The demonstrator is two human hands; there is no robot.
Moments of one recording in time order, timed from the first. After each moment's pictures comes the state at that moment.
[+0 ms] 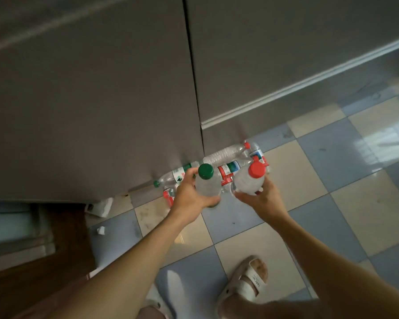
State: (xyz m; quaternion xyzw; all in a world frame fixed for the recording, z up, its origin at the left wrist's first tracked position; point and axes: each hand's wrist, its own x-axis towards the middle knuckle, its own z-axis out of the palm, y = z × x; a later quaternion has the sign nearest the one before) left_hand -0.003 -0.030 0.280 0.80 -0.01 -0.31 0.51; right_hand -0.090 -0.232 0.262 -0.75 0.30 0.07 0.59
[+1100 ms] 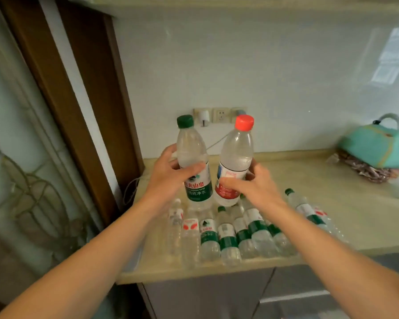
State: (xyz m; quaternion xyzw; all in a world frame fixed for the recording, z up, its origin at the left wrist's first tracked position) left_hand 0.147 0.215 1.019 0.70 -0.09 0.03 0.71; right_hand 0.118 -0.007 1.003 -0.78 -0.04 -0.09 0.62
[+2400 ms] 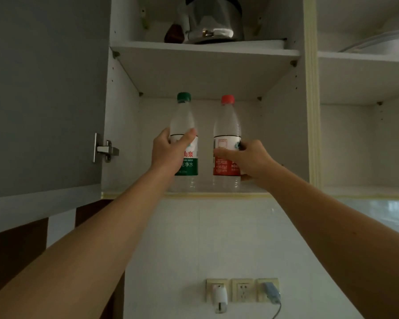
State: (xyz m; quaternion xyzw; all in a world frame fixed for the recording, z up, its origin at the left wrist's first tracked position) left_hand 0.428 0.214 1.393 0.63 -0.19 0.35 0.66; right_hand 0.410 0.020 1.396 -0.78 -0.15 -0.28 0.54
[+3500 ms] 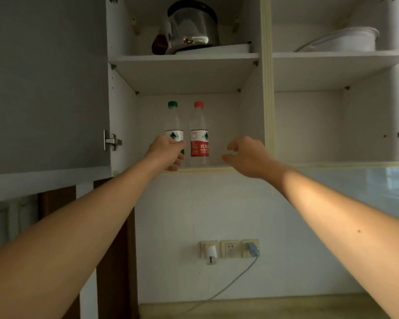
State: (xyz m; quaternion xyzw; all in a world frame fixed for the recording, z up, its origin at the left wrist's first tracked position) left_hand 0.300 0.185 1.373 0.81 -0.11 0.28 0.50; right_hand 0.279 -0.034 1.361 -0.90 -0.12 -0.34 0.24
